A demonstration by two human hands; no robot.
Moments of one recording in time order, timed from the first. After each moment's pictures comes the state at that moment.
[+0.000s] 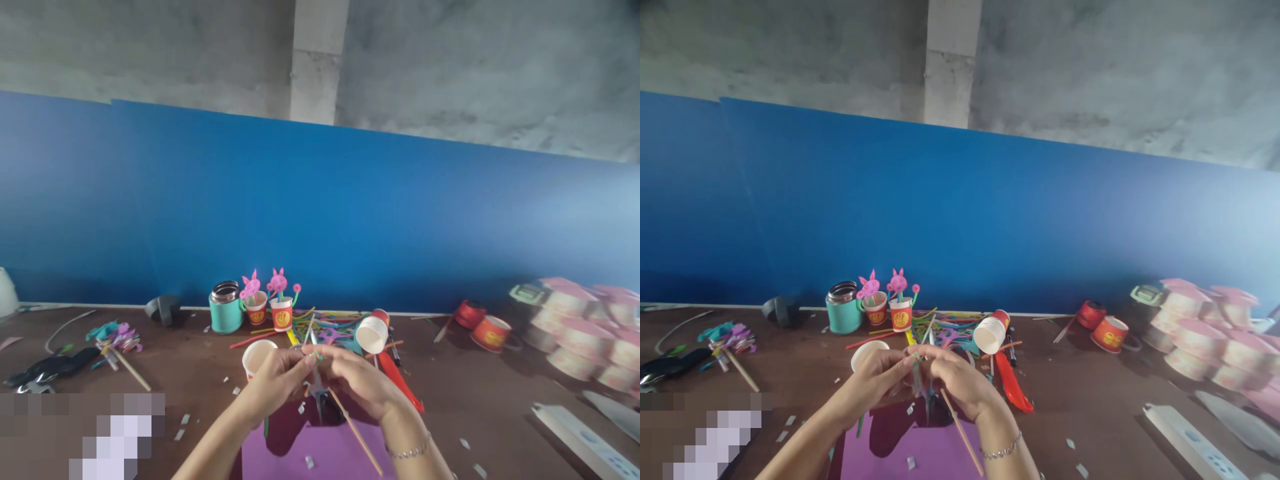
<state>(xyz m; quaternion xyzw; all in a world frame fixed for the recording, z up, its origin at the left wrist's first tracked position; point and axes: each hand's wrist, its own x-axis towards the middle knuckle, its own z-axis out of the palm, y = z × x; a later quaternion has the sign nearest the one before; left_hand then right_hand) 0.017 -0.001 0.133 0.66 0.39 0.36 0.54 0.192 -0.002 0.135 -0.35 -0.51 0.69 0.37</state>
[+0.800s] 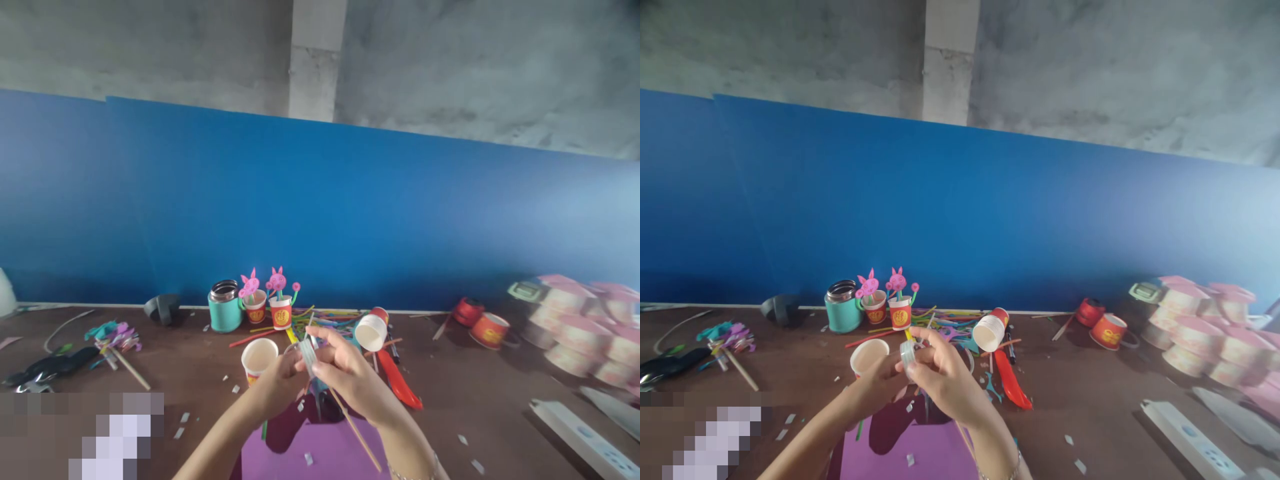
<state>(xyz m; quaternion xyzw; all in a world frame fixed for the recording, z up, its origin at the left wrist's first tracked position) 0.023 0.004 0.114 0.67 0.38 0.36 0.52 0.178 -0.018 0.151 -0.35 -0.61 0.57 0.41</state>
